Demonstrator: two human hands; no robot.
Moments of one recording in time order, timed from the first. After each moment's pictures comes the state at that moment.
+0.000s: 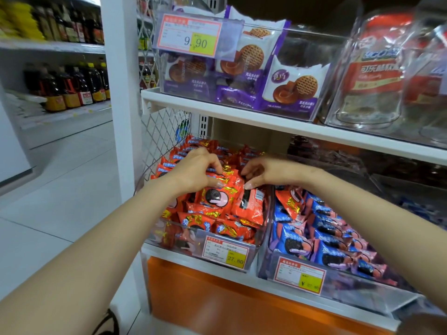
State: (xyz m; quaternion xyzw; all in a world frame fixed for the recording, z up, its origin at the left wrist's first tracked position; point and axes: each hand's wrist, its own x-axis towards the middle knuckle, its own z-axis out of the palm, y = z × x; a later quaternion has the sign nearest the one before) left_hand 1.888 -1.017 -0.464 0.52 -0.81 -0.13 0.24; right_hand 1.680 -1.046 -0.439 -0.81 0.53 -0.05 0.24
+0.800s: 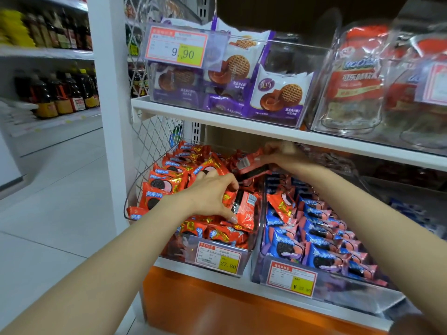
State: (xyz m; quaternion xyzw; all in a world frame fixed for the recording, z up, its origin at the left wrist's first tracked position) left_hand 1.852 -1.001 -0.471 0.50 -0.85 -0.14 0.10; right_hand 1.653 -1.049 -0.421 -0.70 0.60 -0.32 0.24
